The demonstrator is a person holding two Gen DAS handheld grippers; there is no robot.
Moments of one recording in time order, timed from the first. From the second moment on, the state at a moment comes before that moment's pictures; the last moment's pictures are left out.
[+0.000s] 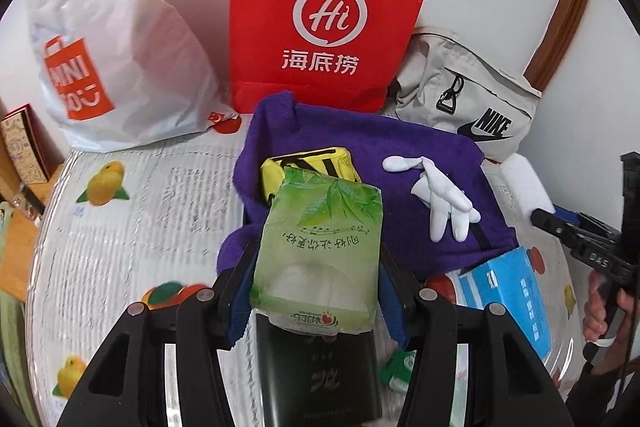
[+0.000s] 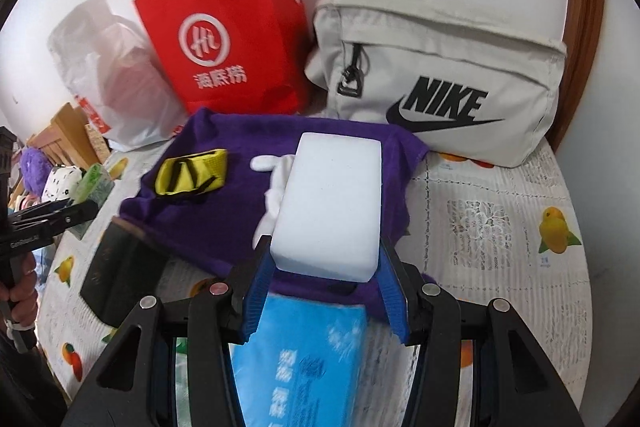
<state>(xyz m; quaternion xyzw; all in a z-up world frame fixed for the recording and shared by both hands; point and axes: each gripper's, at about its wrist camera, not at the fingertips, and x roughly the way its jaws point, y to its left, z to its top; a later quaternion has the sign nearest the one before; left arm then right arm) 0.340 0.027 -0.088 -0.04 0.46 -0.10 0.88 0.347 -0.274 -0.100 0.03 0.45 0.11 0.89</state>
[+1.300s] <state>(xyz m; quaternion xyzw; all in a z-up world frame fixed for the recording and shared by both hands) 0.421 -0.011 -0.129 -0.03 0.50 -0.11 0.86 0.381 -0.266 -0.125 0.02 0.47 0.12 0.87</state>
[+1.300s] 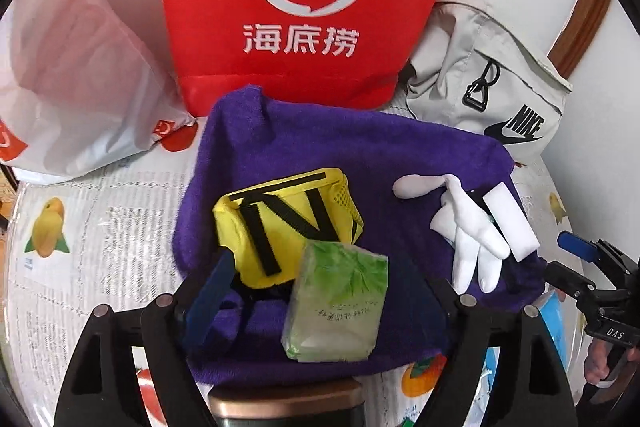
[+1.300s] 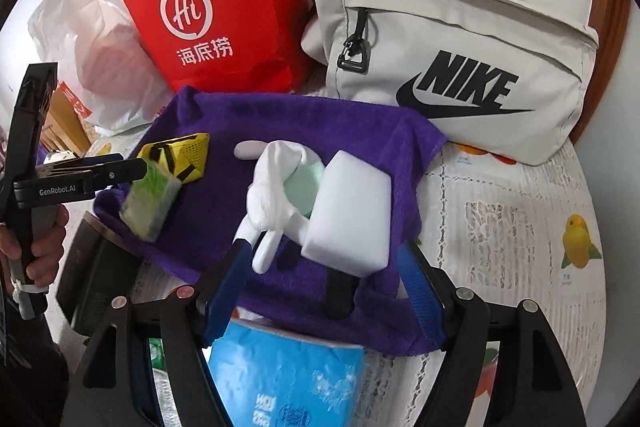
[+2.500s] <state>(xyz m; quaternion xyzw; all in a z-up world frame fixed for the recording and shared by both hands) 0.194 0.034 -0.138 -0.07 0.50 -0.11 0.85 0.156 -0.178 -0.139 -0.01 0.47 0.22 0.85</state>
